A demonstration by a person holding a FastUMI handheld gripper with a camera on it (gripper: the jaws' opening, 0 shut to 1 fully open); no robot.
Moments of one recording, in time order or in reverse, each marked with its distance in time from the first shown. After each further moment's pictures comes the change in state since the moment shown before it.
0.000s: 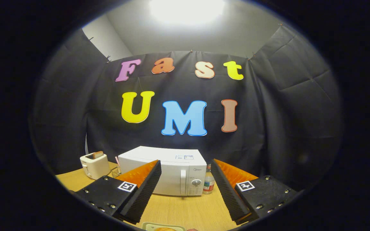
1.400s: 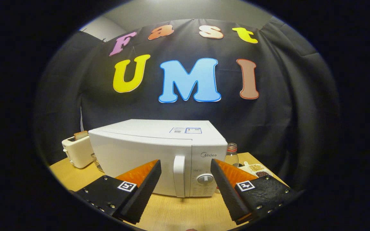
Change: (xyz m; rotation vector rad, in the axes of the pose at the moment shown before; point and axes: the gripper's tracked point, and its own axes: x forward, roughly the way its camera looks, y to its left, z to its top) arm 0.189 -0.004 -0.153 0.029 0.241 0.109
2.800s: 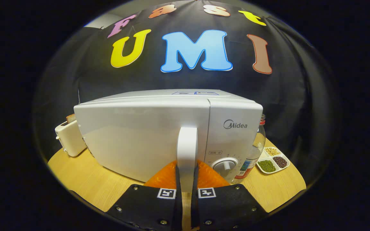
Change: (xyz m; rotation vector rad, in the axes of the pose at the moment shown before) arm 0.054 0.017 -0.064 -0.008 0.197 0.024
